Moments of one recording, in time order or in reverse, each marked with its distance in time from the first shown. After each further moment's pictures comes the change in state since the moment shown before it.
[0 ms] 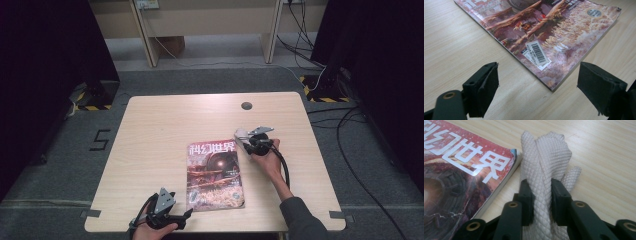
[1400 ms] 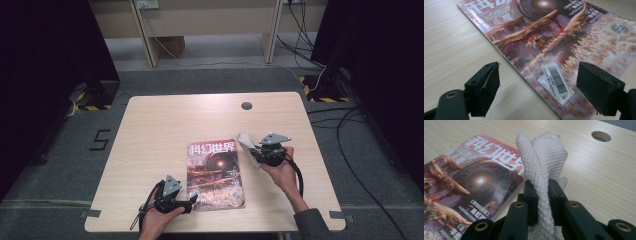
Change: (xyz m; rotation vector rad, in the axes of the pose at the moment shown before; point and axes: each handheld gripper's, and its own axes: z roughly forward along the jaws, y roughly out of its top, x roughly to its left) left arm 0.020 0.022 0.043 0.010 0.007 -0.054; right arm 0.017 -0.014 -0.074 -0.118 0.061 -0.046
